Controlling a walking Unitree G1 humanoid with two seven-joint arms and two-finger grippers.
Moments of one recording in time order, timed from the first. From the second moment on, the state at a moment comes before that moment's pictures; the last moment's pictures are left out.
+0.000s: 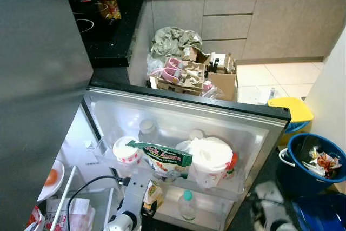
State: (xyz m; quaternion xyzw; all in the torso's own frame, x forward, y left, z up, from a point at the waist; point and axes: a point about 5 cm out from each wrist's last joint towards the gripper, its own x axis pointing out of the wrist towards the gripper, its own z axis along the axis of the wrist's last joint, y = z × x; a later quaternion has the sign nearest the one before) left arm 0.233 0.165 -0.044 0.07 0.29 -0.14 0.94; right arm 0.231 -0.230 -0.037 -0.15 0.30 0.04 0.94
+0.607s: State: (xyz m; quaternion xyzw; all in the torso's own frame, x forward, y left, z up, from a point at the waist) left arm 0.233 0.165 -0.044 0.07 0.29 -0.14 0.94; right arm 0.272 -0.299 0.019 -0.21 0.24 -0.14 0.94
